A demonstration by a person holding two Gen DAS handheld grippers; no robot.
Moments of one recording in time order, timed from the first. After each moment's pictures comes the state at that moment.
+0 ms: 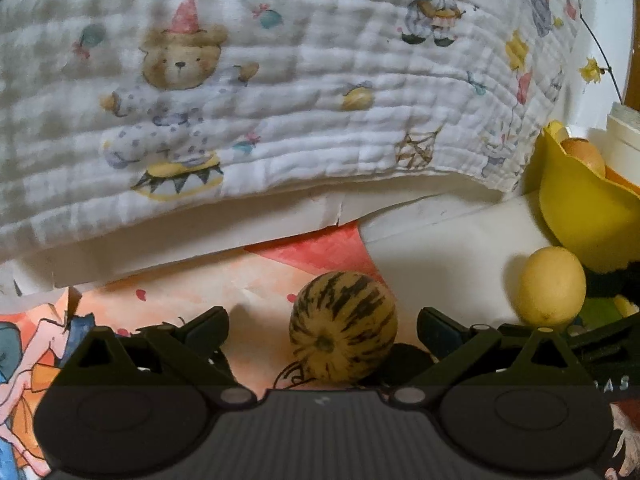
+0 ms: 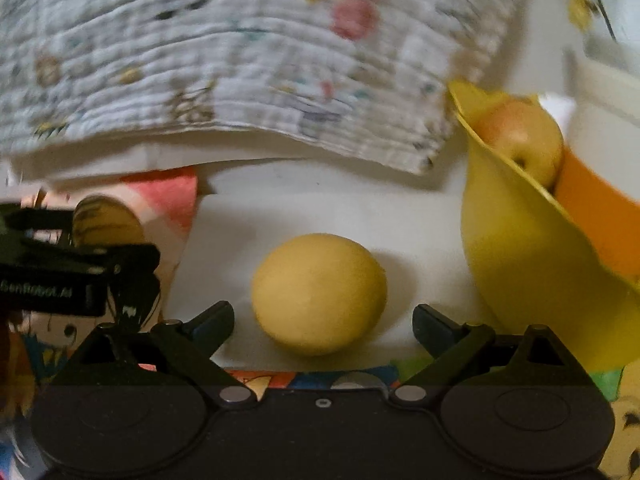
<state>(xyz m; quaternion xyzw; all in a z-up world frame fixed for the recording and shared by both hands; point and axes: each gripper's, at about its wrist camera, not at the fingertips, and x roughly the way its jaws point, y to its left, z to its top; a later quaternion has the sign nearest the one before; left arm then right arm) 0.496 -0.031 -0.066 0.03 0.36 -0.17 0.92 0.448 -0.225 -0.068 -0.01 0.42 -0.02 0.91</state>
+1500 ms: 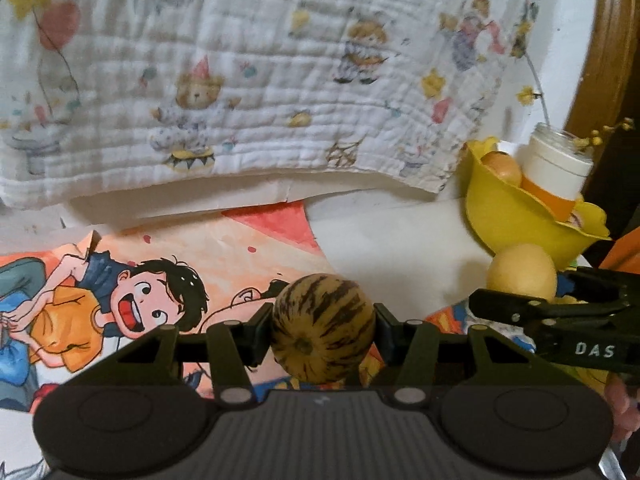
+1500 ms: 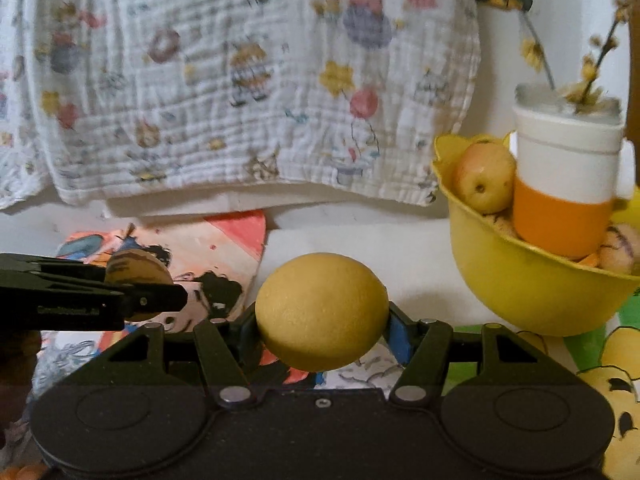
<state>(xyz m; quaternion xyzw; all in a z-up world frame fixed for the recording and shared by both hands) 0.411 -0.024 -0.026 -0.02 0.37 -0.19 0.91 0.362 -0.233 -0.012 0.03 0.34 0.06 0.94</state>
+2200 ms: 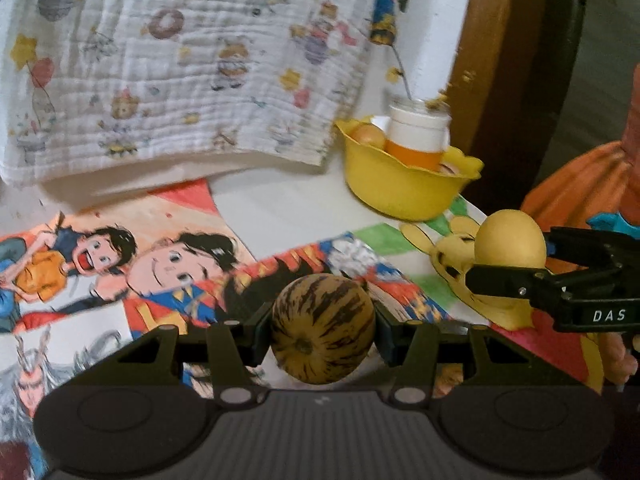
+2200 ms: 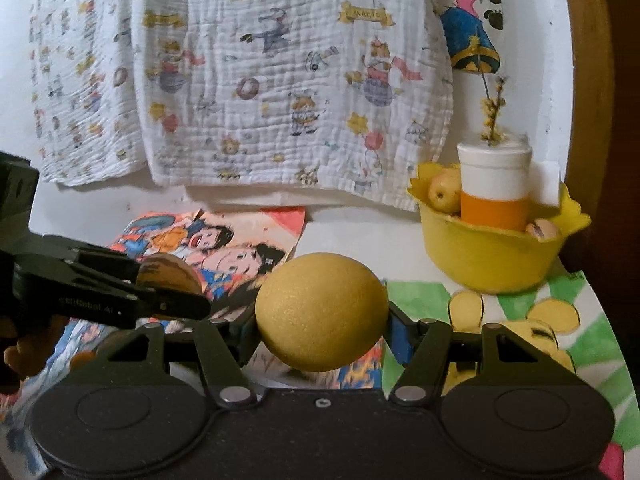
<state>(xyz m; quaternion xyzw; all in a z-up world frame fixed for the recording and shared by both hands) 0.291 -0.047 0.003 0.00 0.35 -0.28 0.89 0.222 -0.268 0.028 0.01 0.30 0.12 0.95</state>
